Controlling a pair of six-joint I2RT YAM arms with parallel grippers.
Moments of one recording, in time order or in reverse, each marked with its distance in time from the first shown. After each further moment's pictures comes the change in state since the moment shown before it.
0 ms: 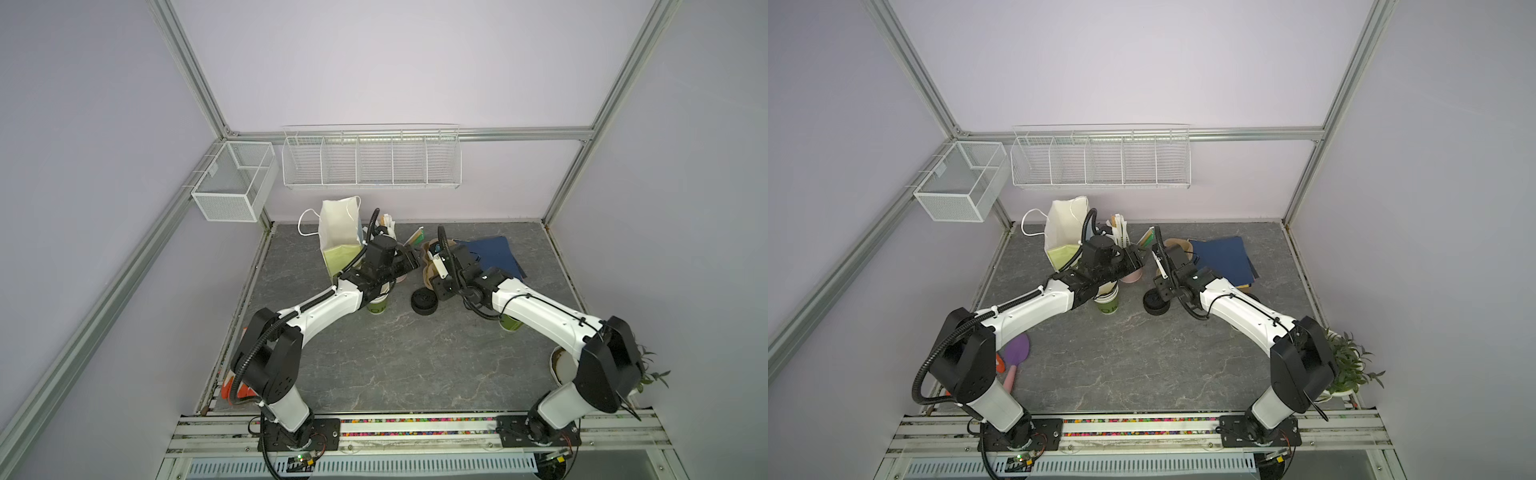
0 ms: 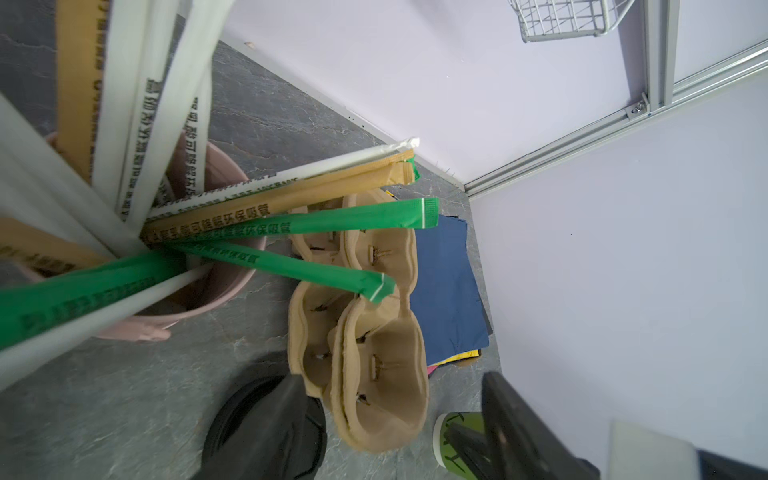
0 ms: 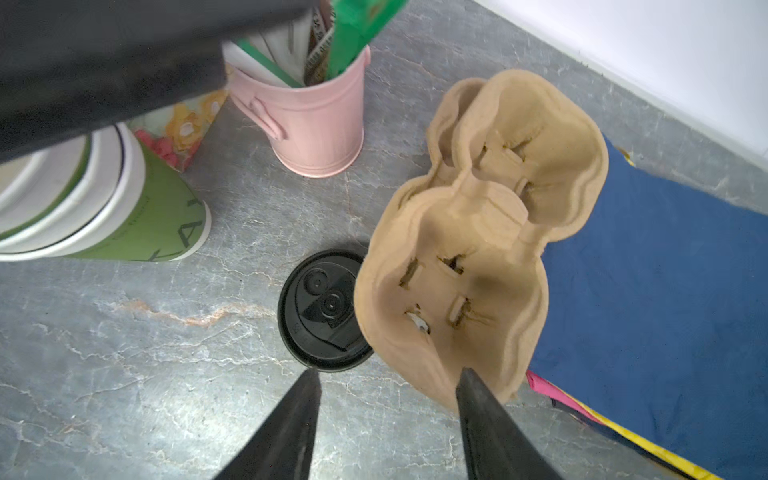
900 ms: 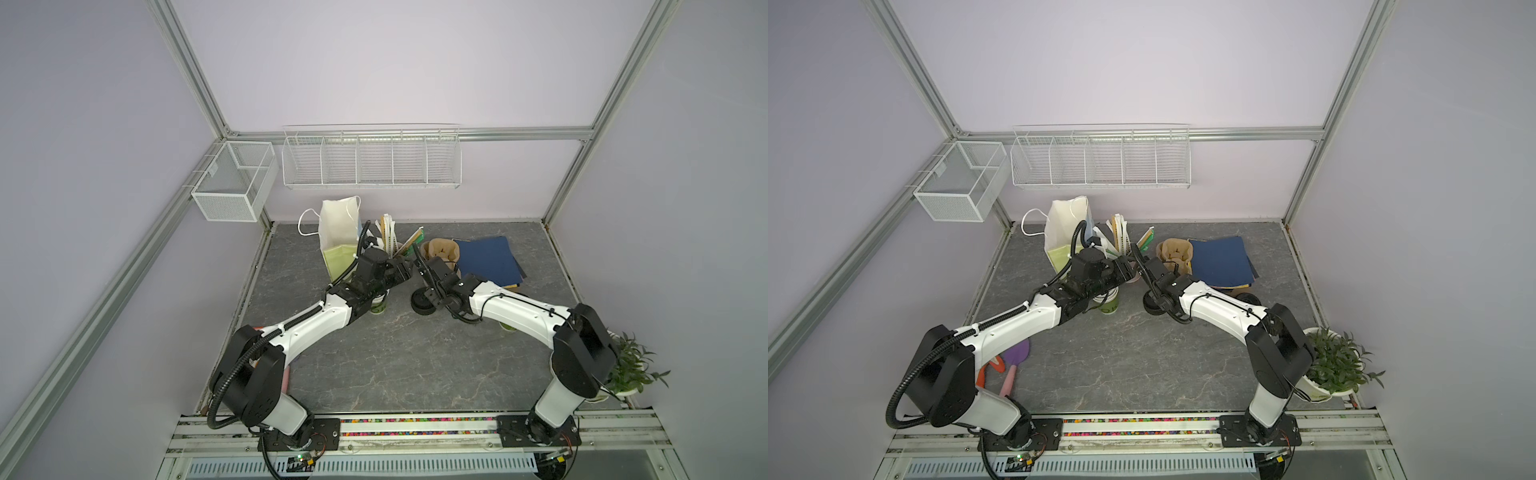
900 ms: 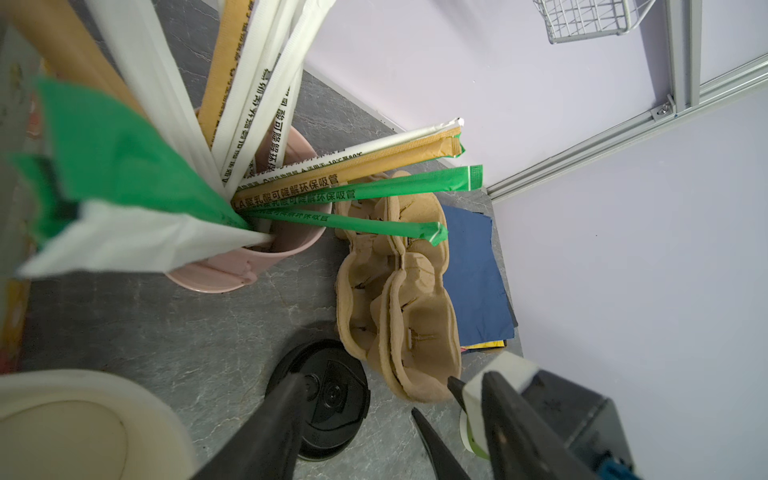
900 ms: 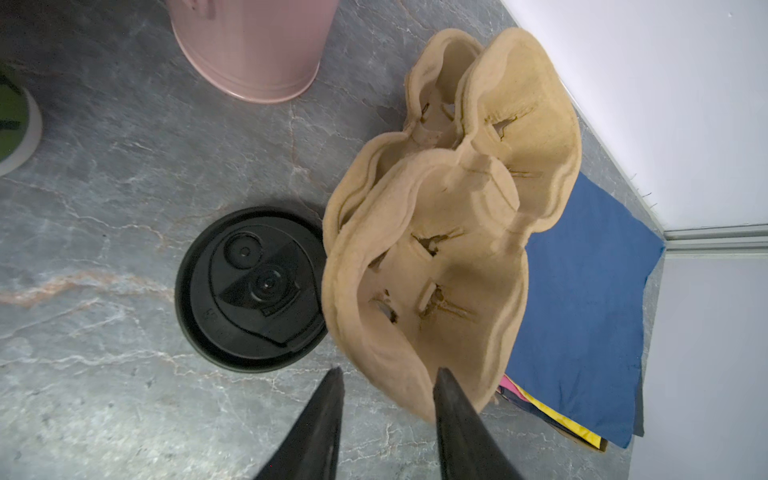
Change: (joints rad) left arm -0.007 -0.129 -0.148 0.001 -0.074 0.009; right arm 0.077 0.132 0.018 -0.033 0.286 -0.113
